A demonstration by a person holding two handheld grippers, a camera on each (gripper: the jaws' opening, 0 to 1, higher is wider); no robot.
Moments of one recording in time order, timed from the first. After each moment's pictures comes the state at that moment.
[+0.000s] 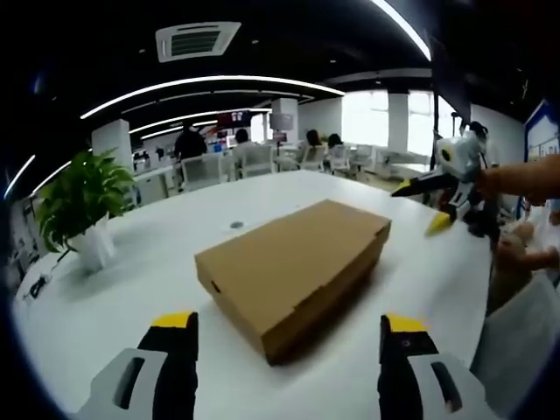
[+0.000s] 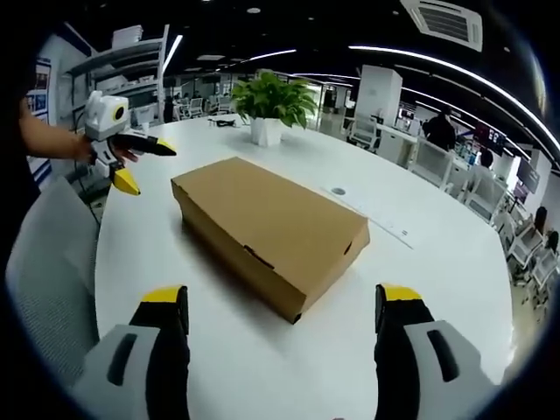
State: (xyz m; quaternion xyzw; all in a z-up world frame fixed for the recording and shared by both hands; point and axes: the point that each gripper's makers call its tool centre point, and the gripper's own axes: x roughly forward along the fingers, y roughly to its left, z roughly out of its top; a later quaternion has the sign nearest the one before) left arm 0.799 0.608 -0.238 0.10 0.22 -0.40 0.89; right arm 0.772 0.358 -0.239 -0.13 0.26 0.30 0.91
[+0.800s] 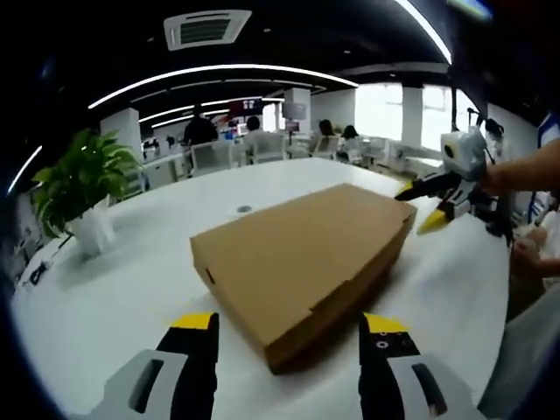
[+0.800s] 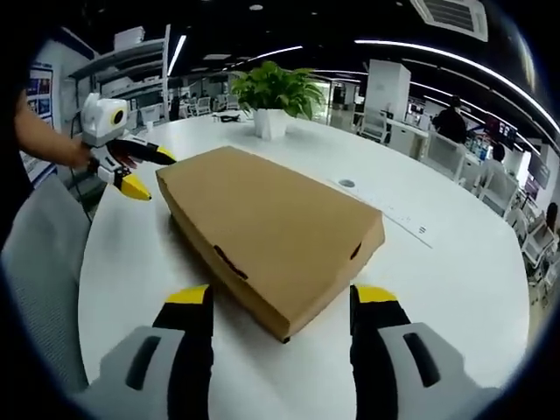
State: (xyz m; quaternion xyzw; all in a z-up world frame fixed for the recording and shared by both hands) left arm 0.826 0.597 -0.271 0.10 0.24 -0.37 0.89; right arm 0.810 0.361 -0.275 -0.12 0.27 0.32 0.90
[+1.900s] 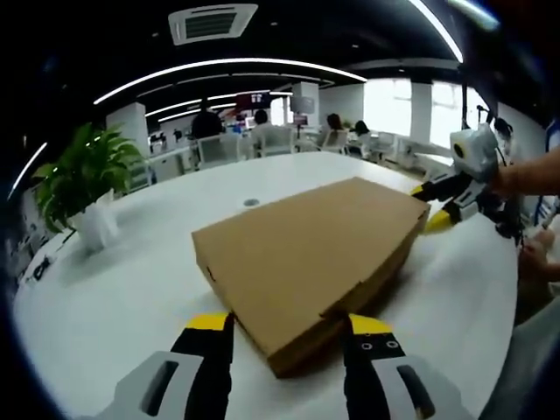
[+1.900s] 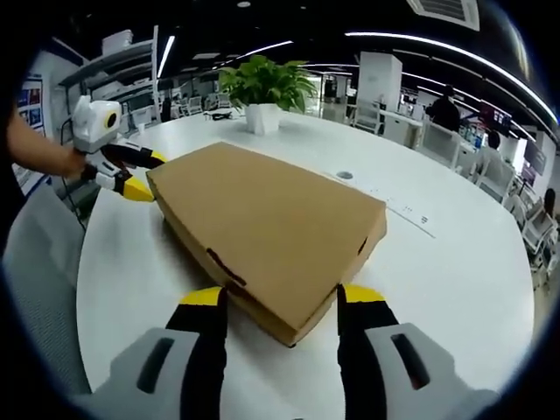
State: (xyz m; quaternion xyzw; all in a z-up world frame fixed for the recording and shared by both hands) left arm 0.834 0.594 -0.278 0.11 0.26 -0.35 0.89; right arm 0.814 0.367 -0.284 -0.10 0.29 0.30 0.90
